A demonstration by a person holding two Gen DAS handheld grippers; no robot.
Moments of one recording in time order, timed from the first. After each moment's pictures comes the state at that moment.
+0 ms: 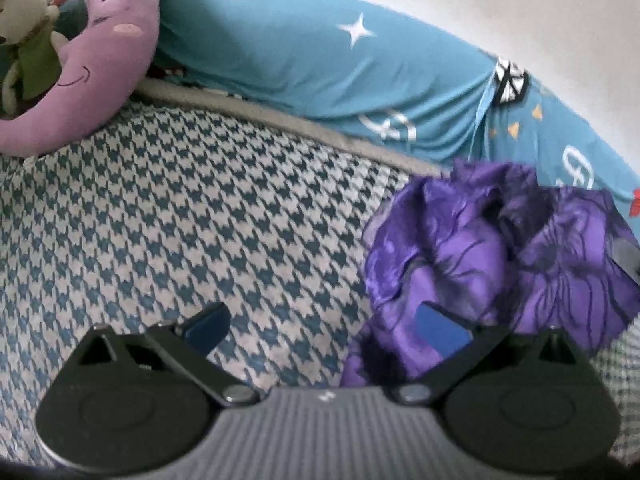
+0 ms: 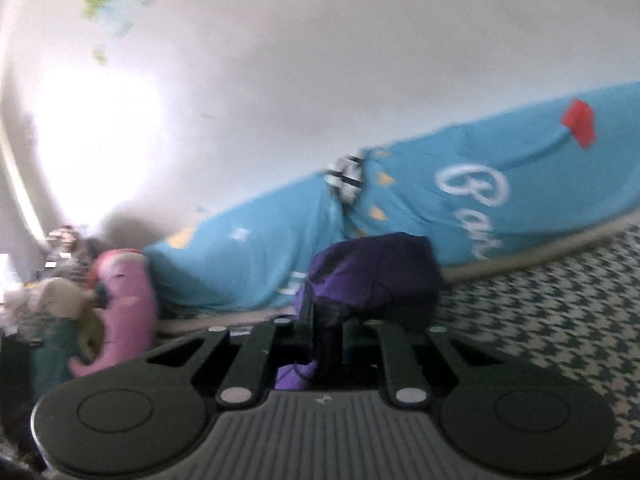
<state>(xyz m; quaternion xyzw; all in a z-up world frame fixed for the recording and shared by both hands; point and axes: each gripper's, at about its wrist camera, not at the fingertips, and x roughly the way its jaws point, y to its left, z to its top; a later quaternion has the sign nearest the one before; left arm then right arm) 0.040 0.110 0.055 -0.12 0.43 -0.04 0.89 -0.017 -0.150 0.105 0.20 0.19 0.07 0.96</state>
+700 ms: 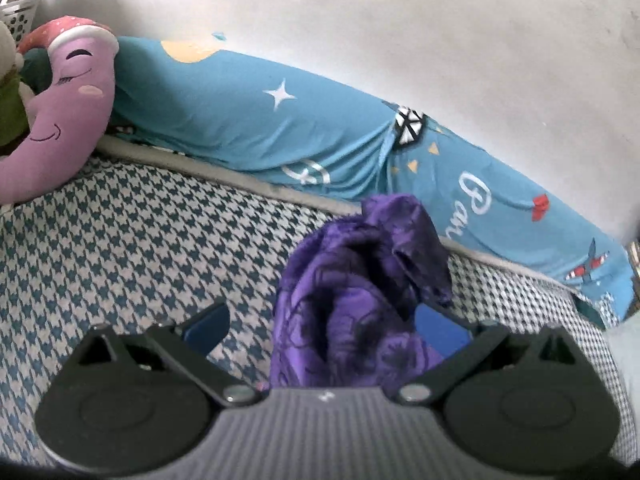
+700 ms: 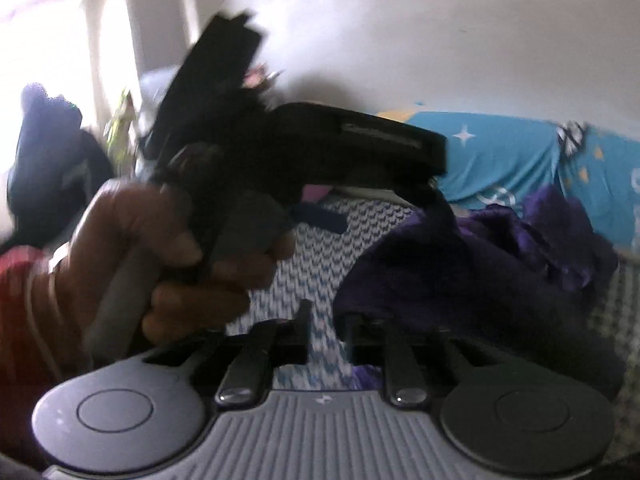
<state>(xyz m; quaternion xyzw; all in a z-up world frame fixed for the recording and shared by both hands) -0.027 0.115 0.100 -0.11 0.37 -0.16 0.91 -0.126 -0.013 0.094 -0.02 0.26 0.29 0.92</state>
